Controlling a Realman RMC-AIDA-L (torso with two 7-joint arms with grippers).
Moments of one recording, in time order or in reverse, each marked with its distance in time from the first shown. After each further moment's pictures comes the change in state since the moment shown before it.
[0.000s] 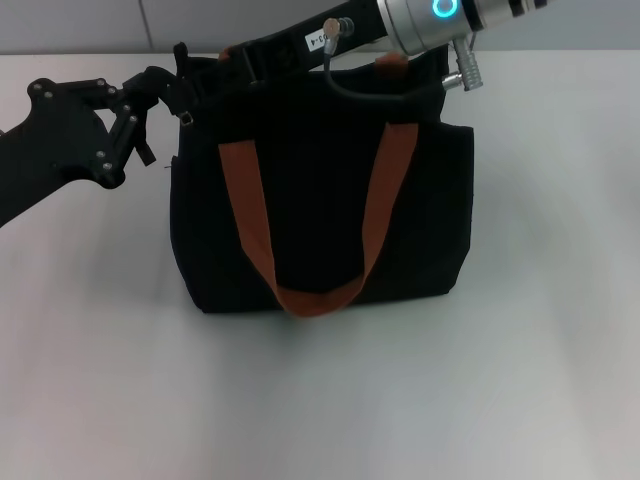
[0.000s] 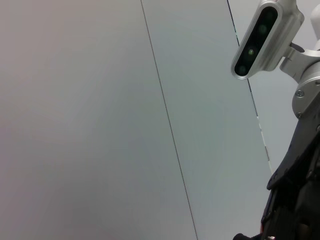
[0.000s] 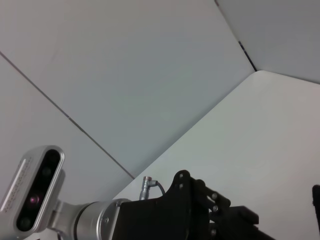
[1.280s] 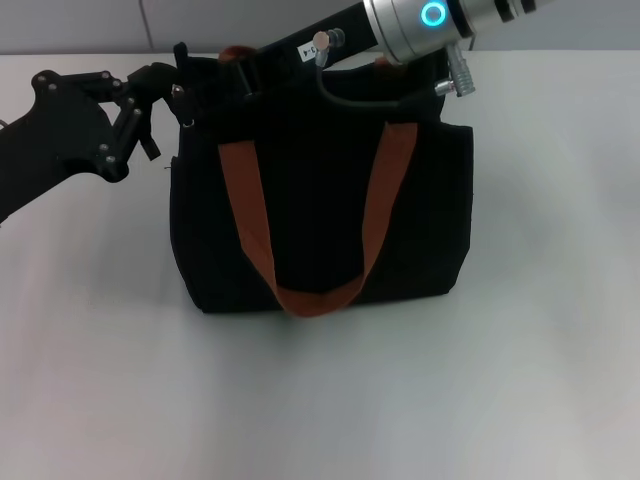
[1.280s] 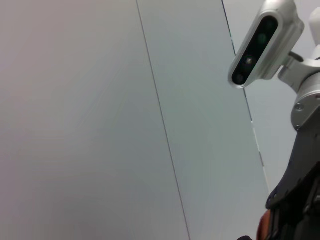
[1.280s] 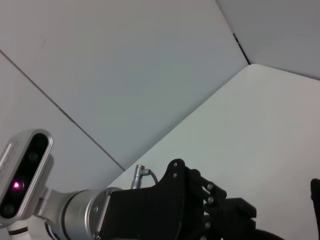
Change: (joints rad) left arm -0.012 0.002 0.007 0.011 0.000 0.009 -0.027; right arm -0.012 0.008 -0.068 -0.038 0.004 0.035 0.027
